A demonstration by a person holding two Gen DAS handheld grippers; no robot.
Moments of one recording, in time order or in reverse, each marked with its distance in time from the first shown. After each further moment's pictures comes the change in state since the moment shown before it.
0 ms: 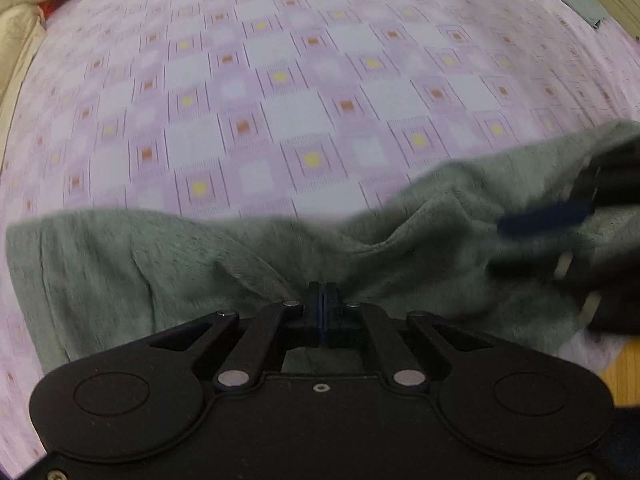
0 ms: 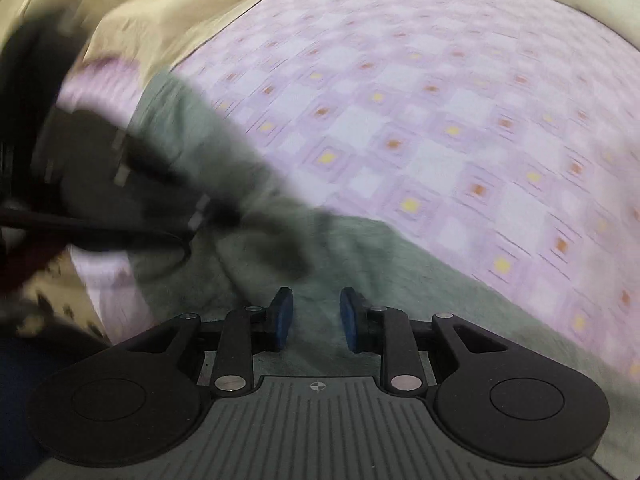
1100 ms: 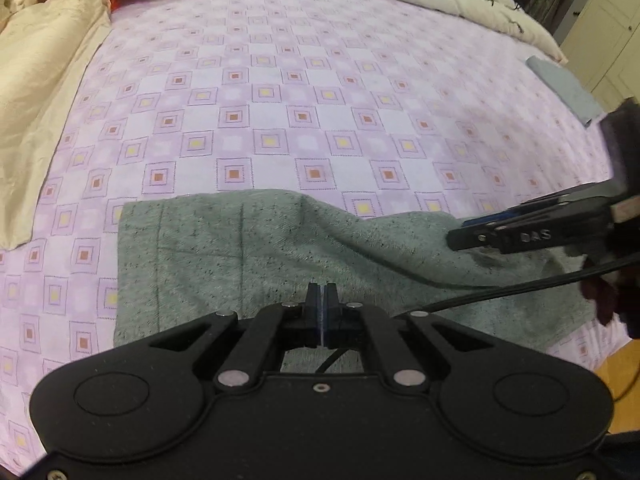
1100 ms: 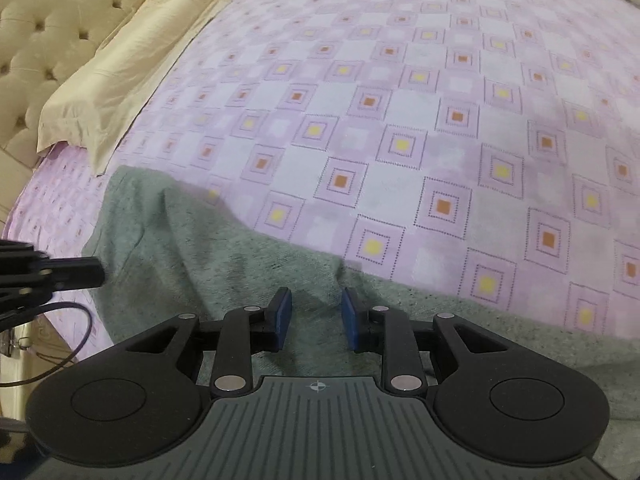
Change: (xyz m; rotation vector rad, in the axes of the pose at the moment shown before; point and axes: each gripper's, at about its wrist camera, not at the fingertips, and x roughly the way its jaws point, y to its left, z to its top) left arm -0.098 0.084 -0.035 -0.171 -0.189 -0.080; right arm 0.021 -0.029 0.023 0.250 -0.019 0.007
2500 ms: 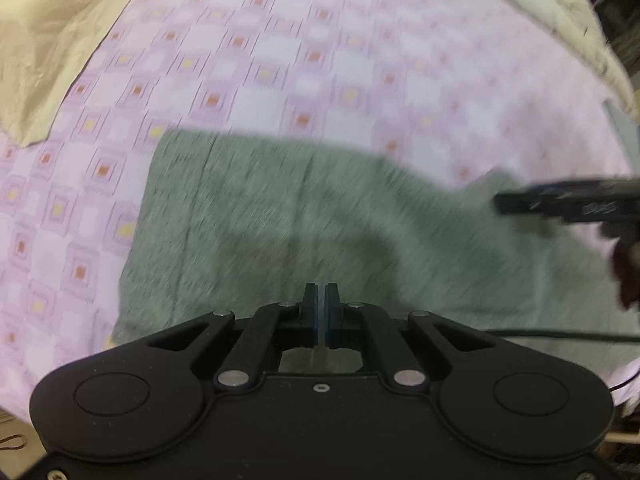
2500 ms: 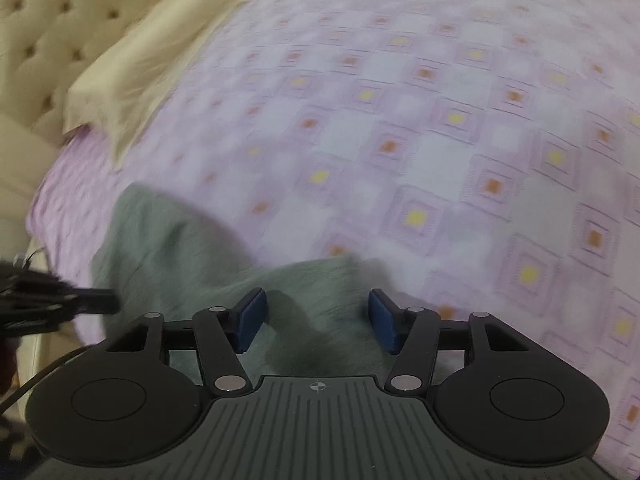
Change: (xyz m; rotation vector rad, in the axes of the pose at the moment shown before) left arm 0.040 0.036 0.005 -0.274 0.169 0.068; right arm 0.021 -0.017 0.059 -0.150 0.073 0.129
